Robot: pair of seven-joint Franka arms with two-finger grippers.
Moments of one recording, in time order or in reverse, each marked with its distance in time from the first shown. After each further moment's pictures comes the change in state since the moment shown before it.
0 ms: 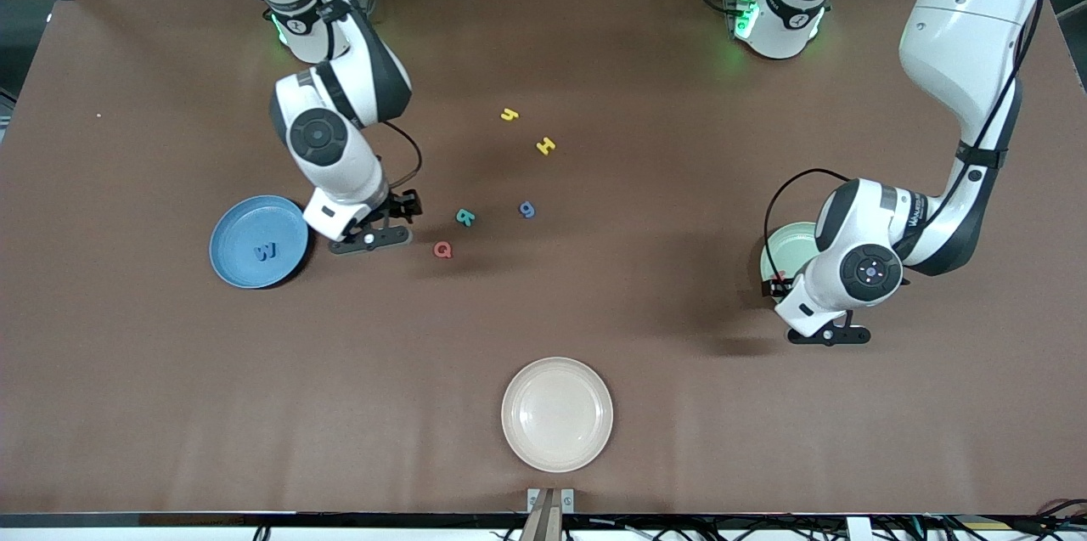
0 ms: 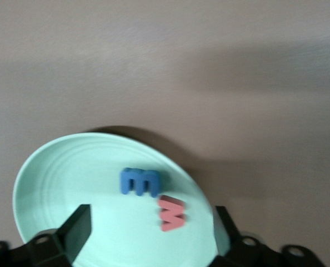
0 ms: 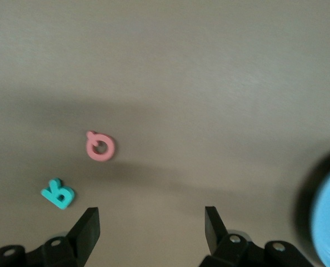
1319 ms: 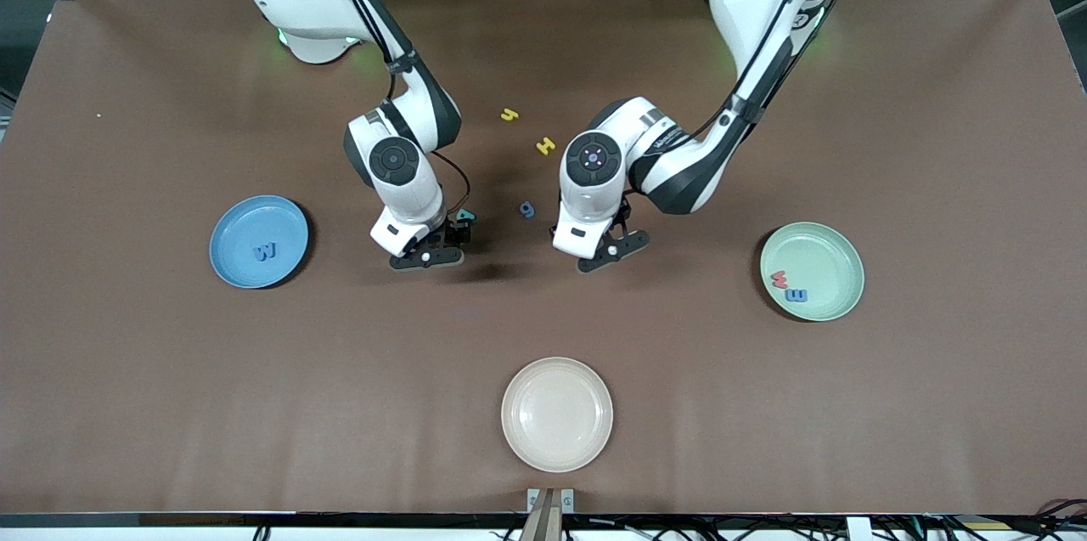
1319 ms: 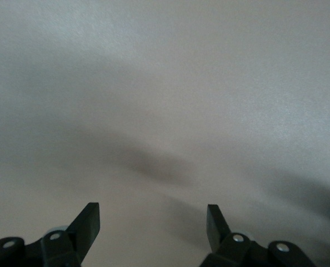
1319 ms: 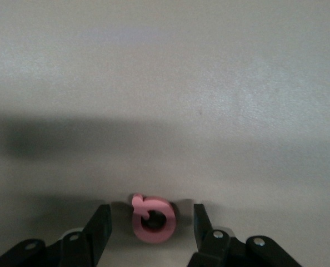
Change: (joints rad) left arm -0.590 0.076 0.045 0.152 -0.154 0.056 -0.885; right arm 0.031 0.258 0.055 0.070 0.000 0.279 0.177
